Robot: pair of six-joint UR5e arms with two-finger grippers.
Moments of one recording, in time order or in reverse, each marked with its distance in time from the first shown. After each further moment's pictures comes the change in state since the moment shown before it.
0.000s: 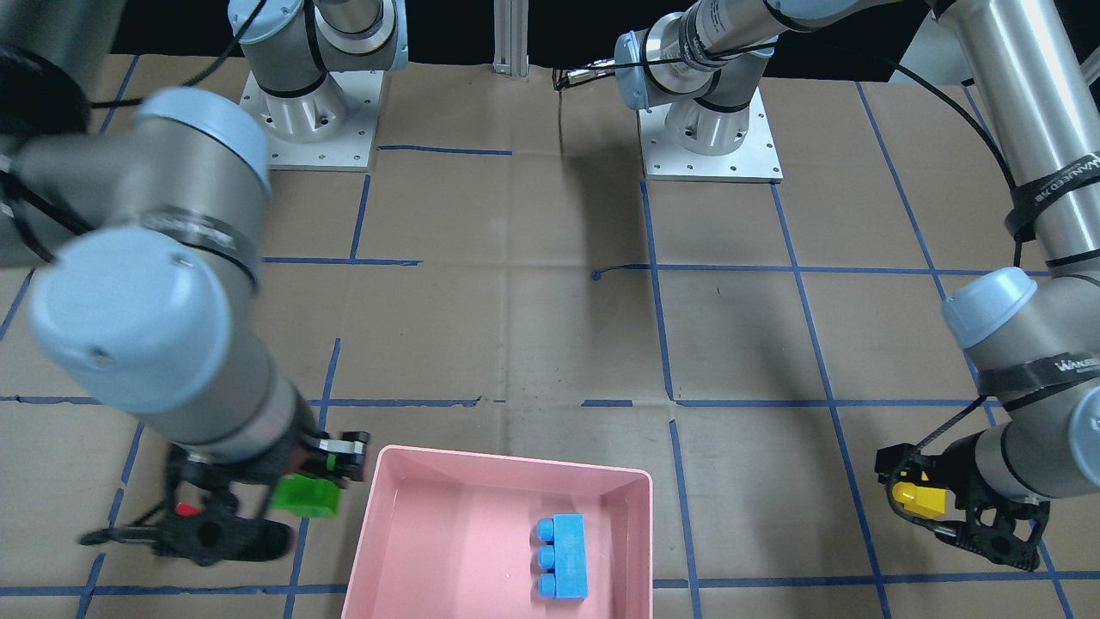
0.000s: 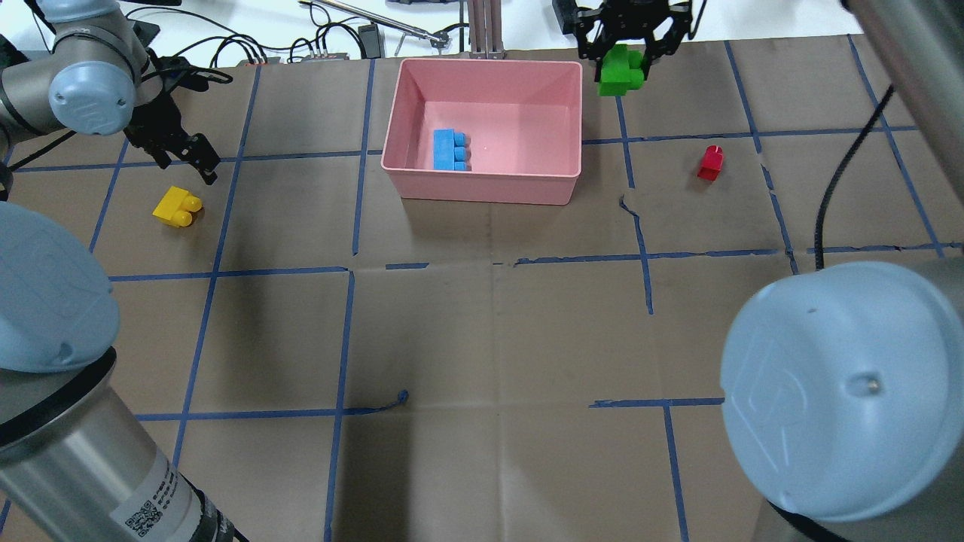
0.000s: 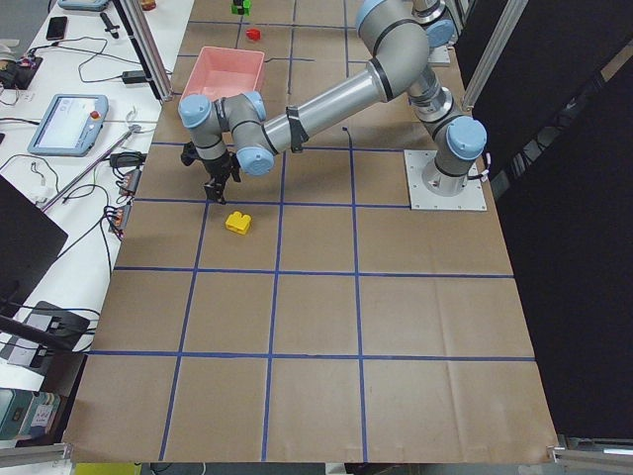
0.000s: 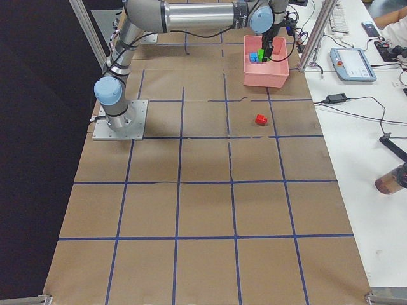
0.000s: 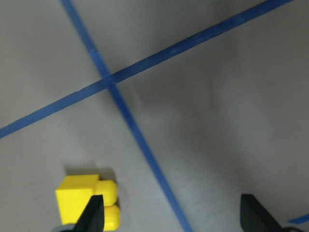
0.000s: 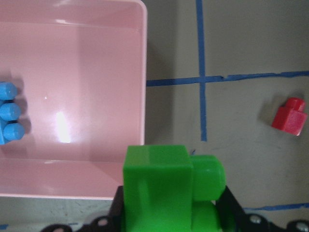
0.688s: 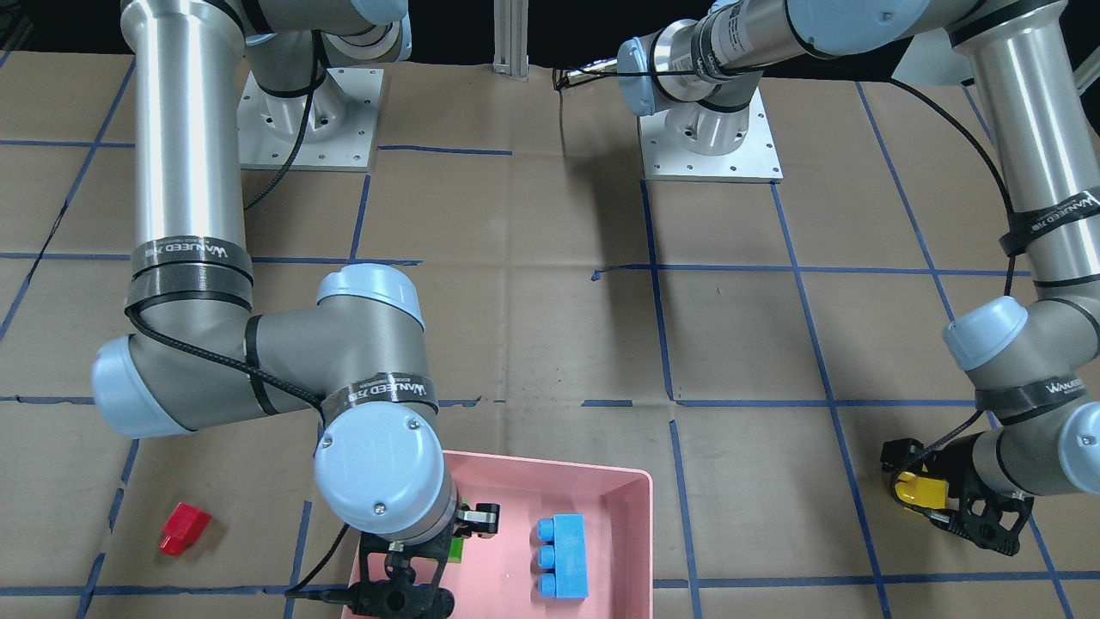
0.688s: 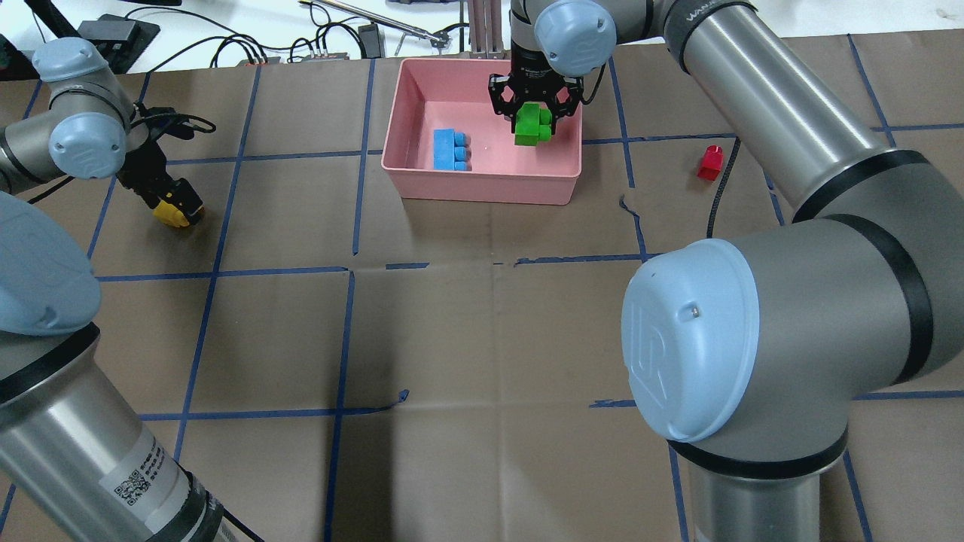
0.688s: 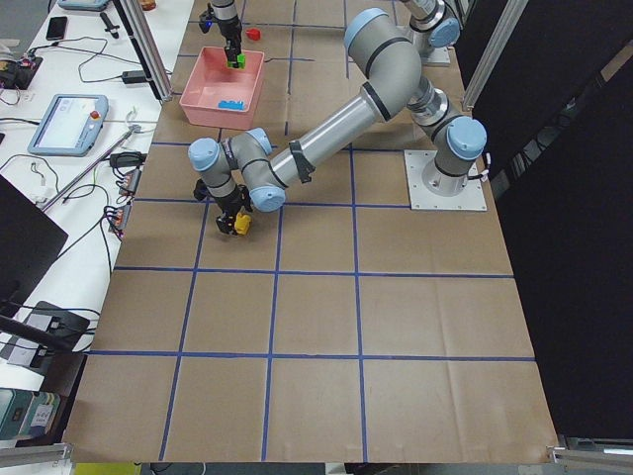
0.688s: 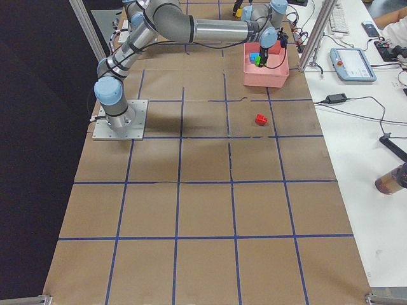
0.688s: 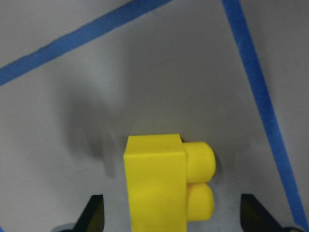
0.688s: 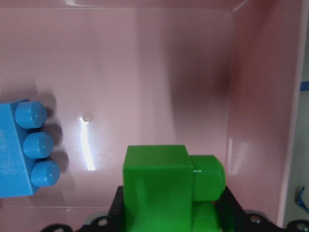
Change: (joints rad) left arm 0.065 -0.063 -0.078 0.092 0.010 0.106; right arm 0.093 0.187 -0.034 -0.127 0.061 0.142
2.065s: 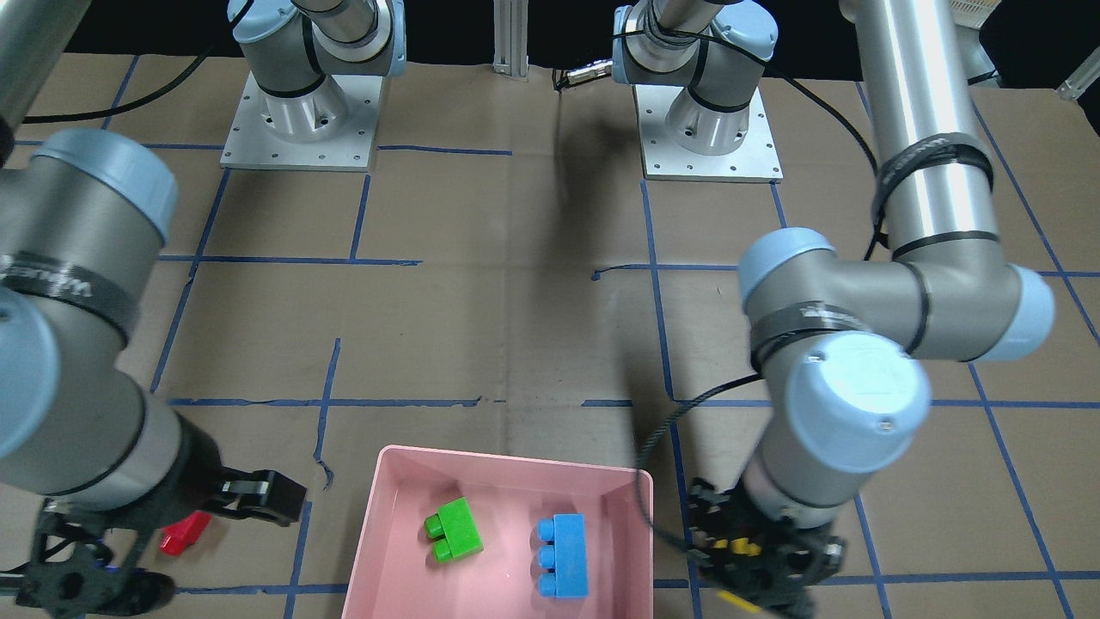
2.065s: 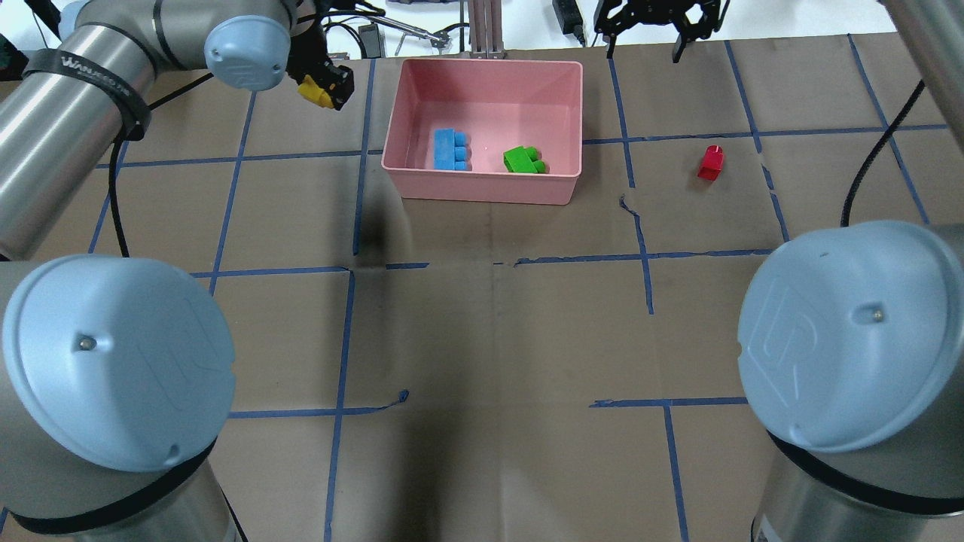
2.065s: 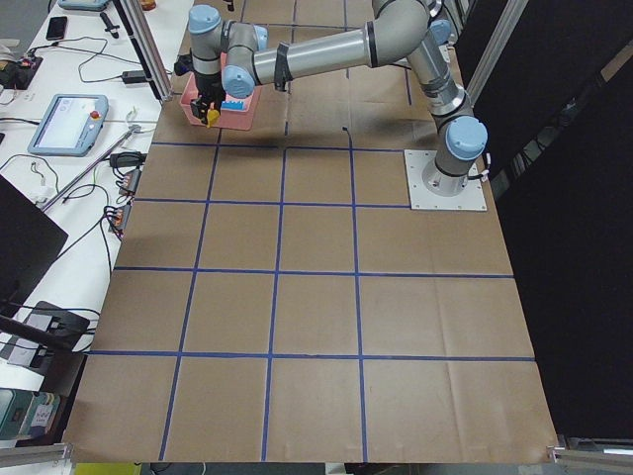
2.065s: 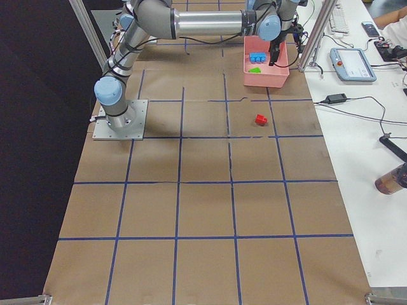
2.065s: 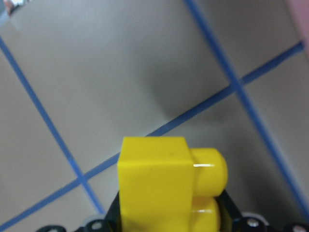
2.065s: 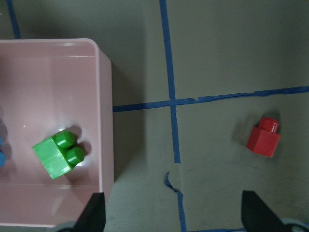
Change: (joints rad) left arm -0.484 0.040 0.273 -0.015 -0.085 -0.421; right arm -0.250 -0.195 0.025 0.125 0.006 -0.267
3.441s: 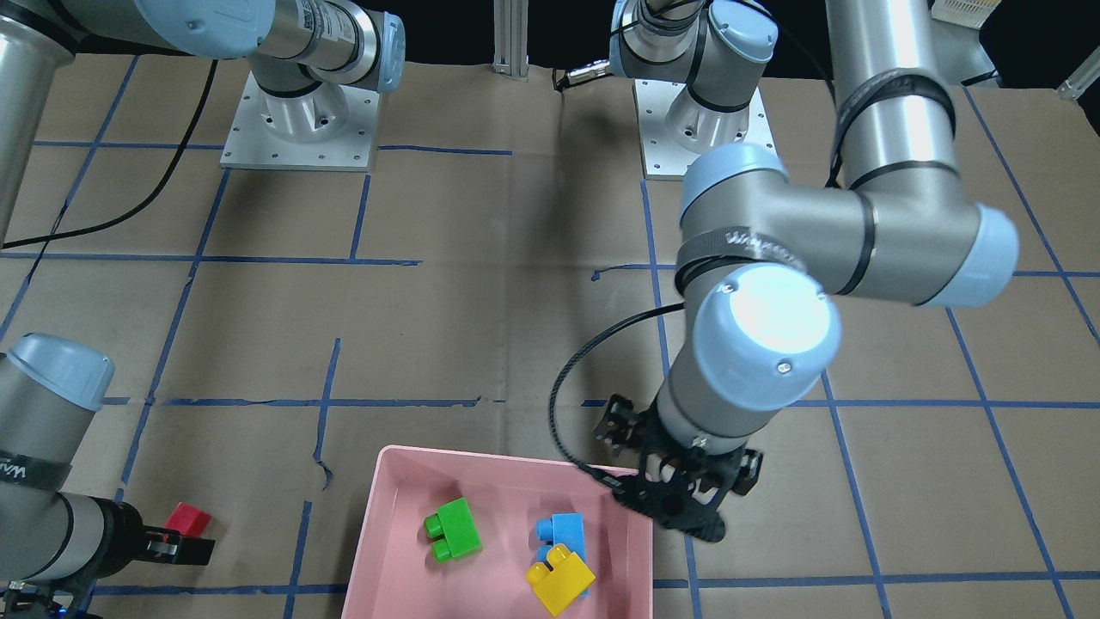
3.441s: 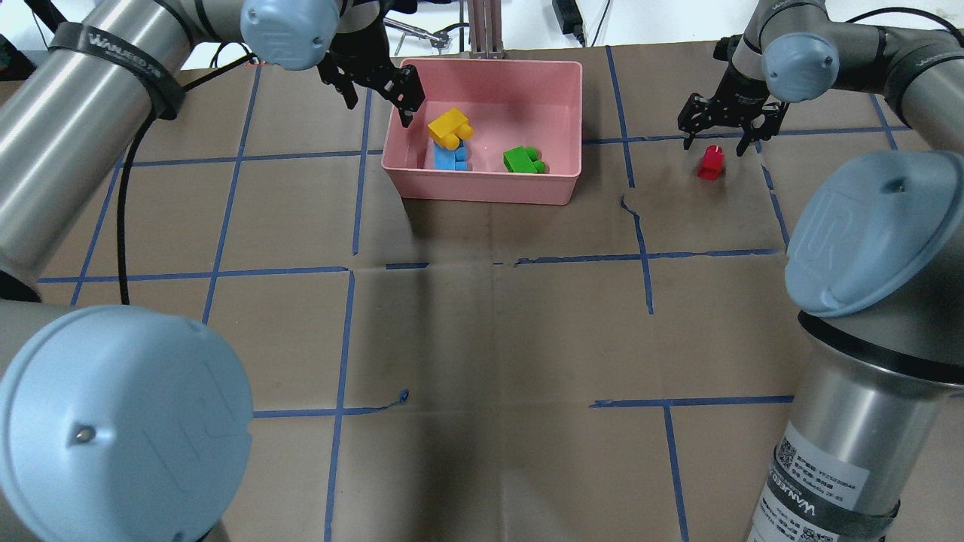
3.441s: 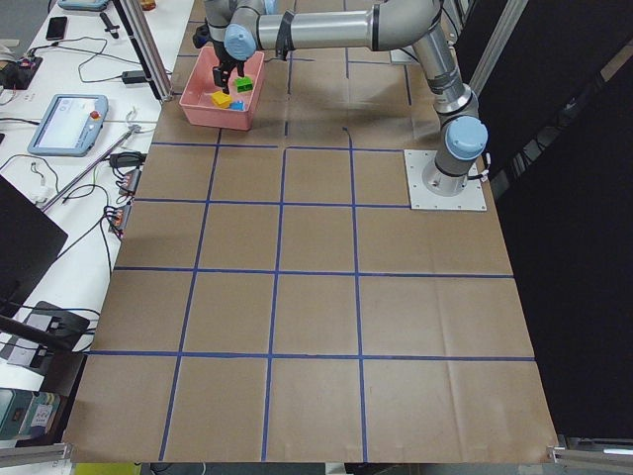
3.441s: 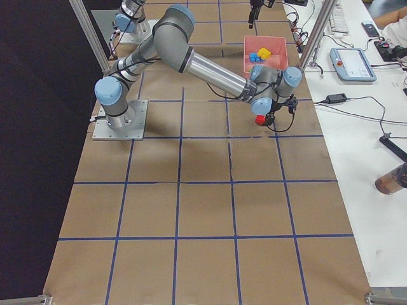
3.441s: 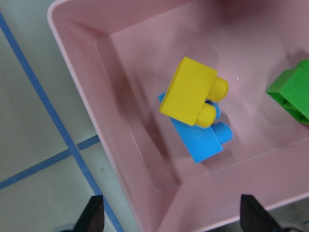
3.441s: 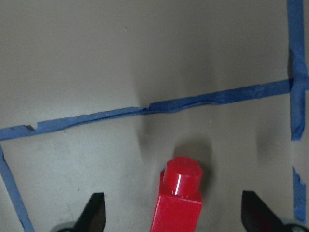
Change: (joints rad) left arm -0.035 0.153 -0.063 -0.296 -0.038 -0.108; right arm -0.192 0.171 0.241 -0.287 0.000 -0.103
